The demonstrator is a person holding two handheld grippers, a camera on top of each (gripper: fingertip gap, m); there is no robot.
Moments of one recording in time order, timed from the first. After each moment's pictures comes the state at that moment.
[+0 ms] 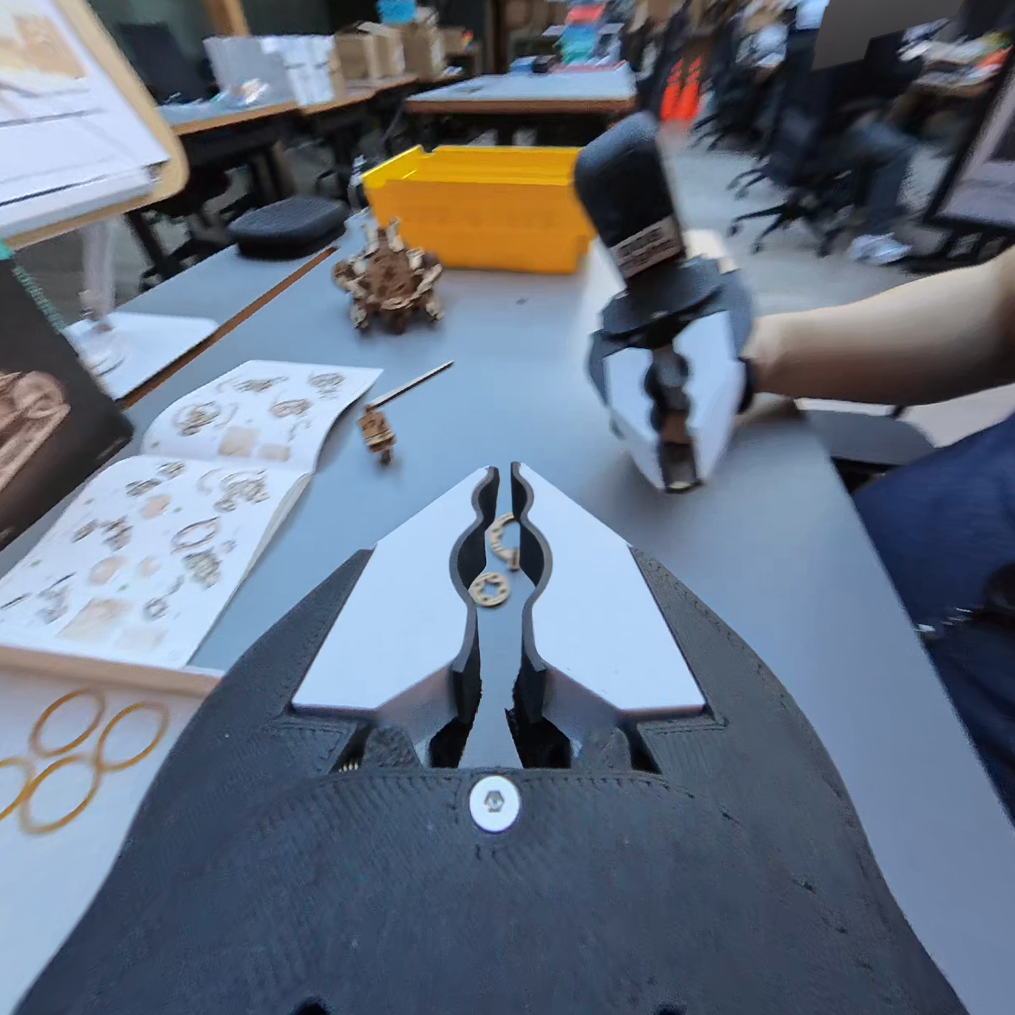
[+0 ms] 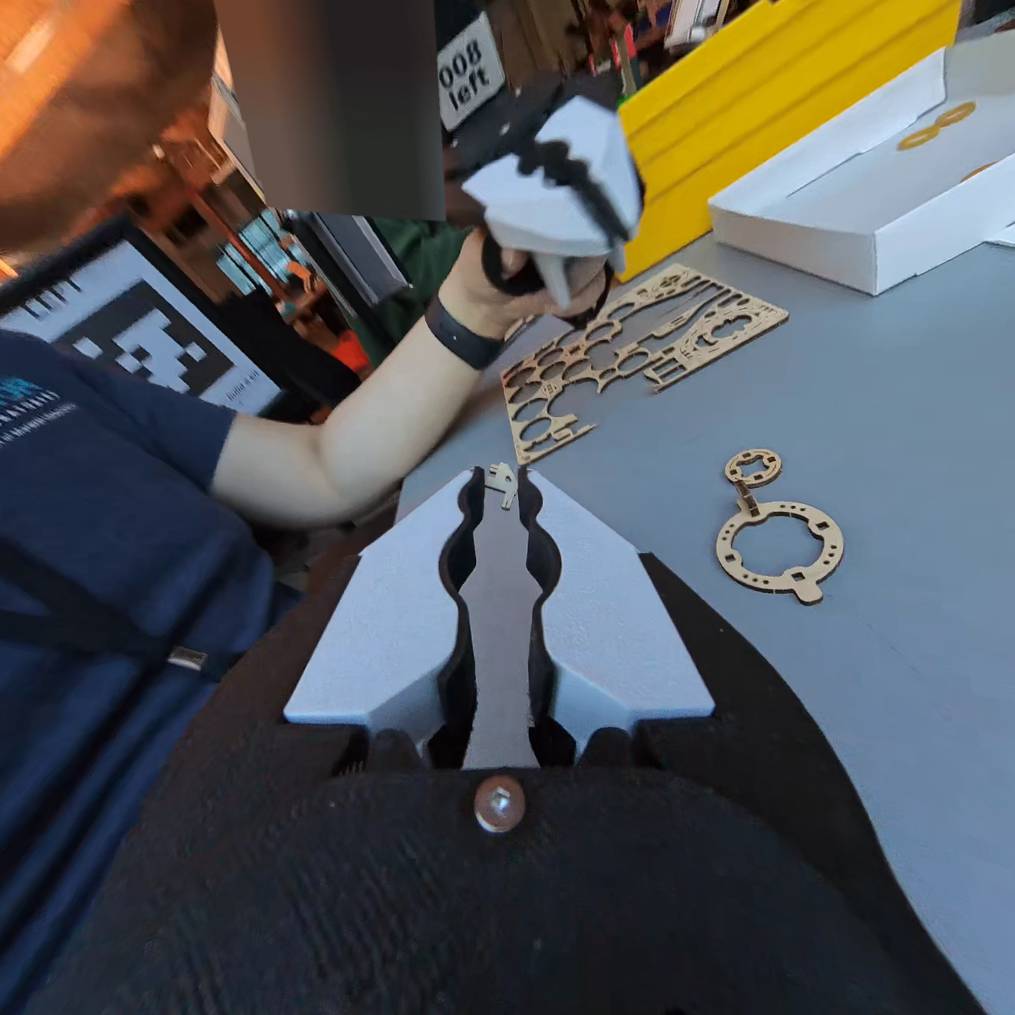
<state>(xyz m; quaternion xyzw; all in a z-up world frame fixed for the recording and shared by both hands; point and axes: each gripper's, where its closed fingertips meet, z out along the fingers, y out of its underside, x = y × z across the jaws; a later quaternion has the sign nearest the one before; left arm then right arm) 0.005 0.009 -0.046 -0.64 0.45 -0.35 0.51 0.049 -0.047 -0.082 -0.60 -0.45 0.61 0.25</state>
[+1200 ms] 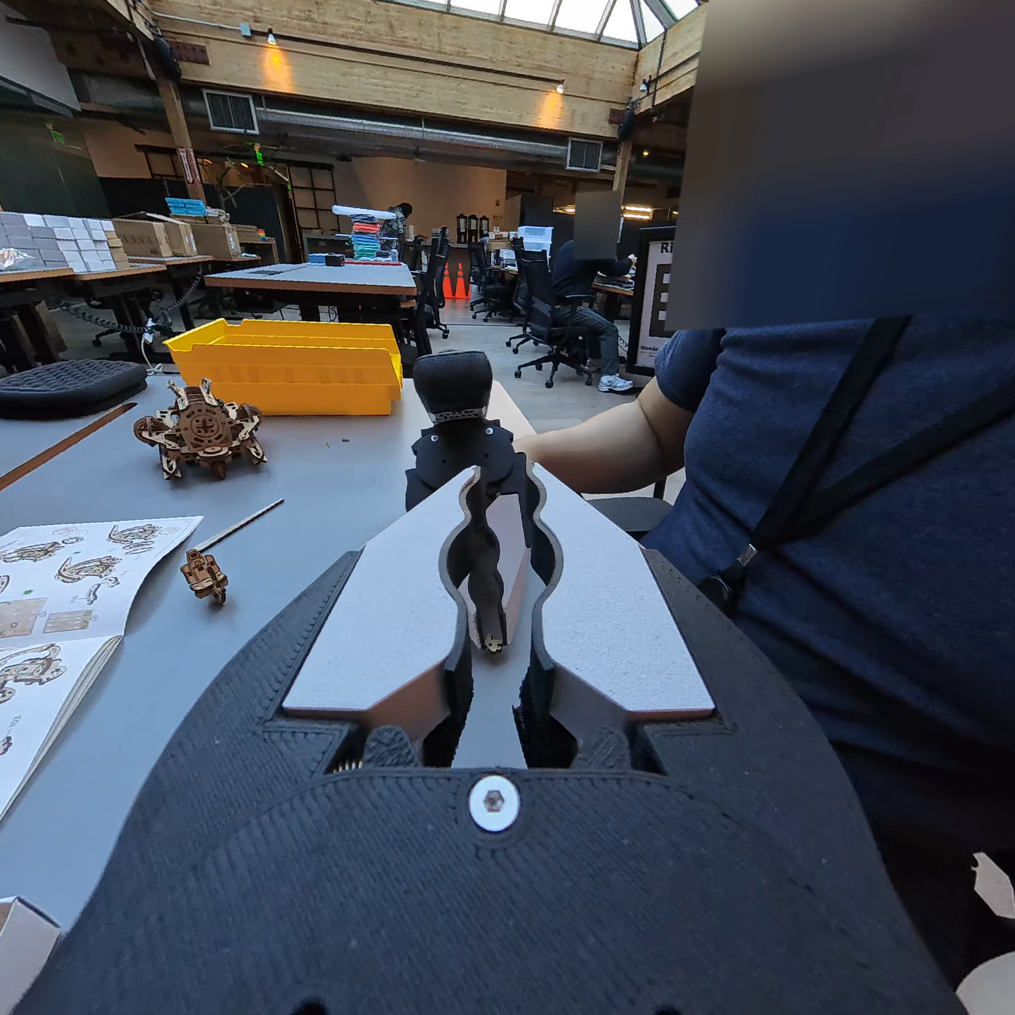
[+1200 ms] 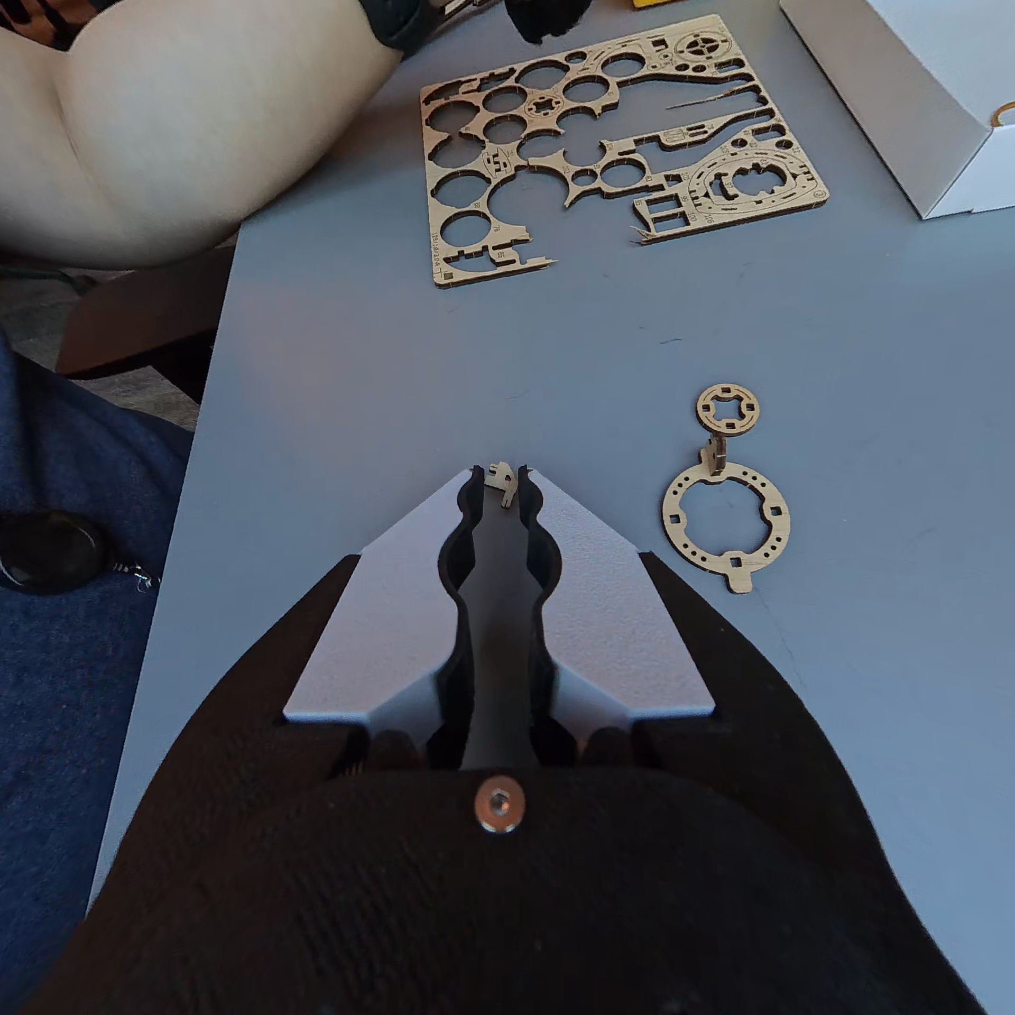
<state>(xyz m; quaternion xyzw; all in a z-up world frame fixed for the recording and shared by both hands) 0.001 -0.051 0.007 -0.50 0.47 -0.52 0.50 0.042 -0.049 -0.149 -0.60 -0.66 0.38 0.25</state>
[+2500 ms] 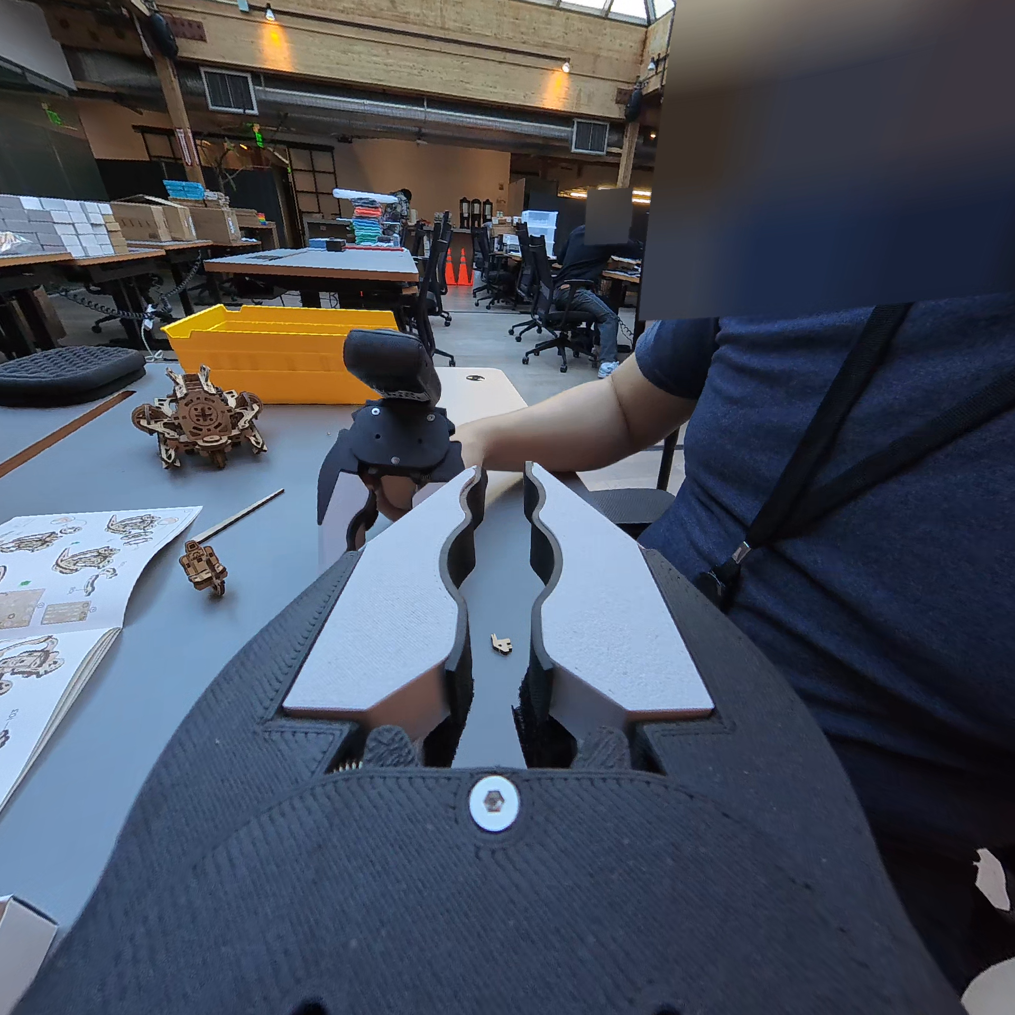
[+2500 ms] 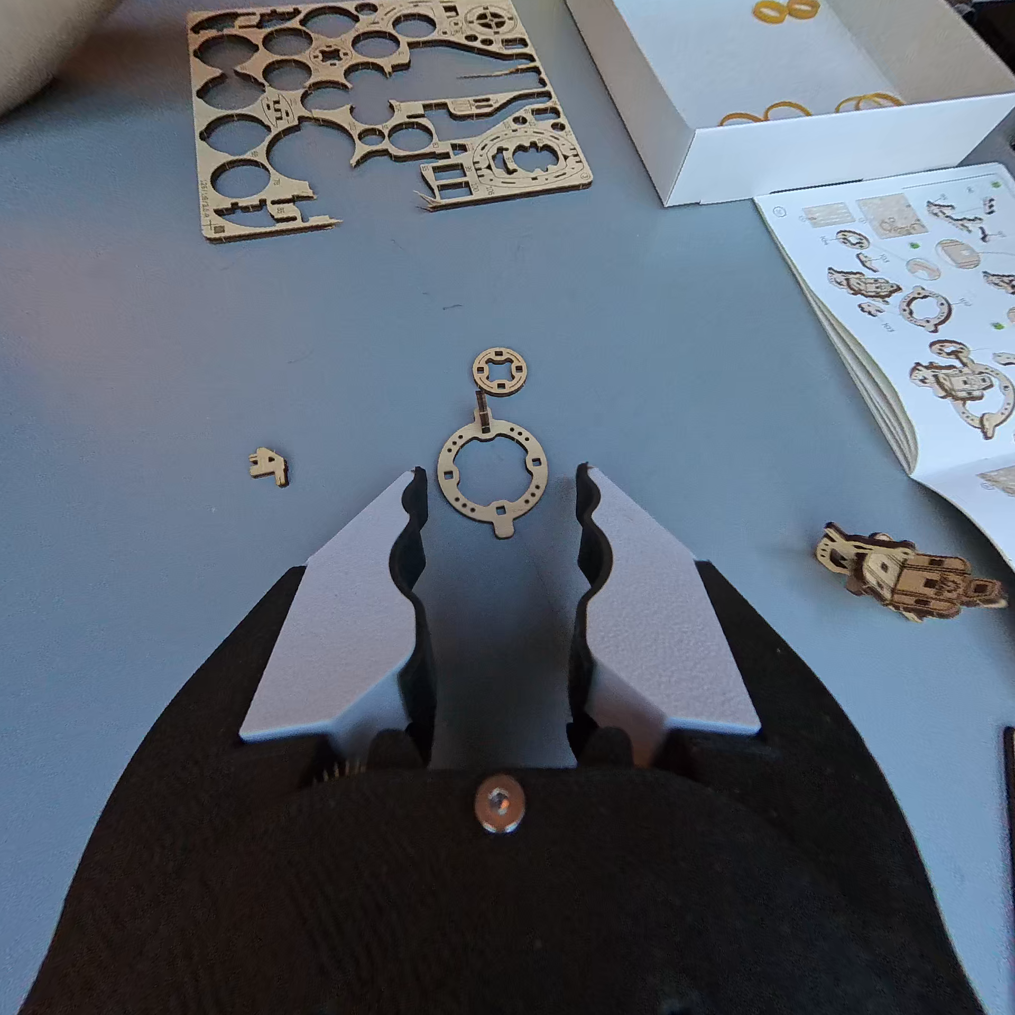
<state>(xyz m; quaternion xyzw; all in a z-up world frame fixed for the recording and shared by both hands) 0.006 -0.049 0.002 -0.51 0.48 -0.52 0.50 0.051 0.033 -0.154 -0.62 -0.65 0.29 0.32</state>
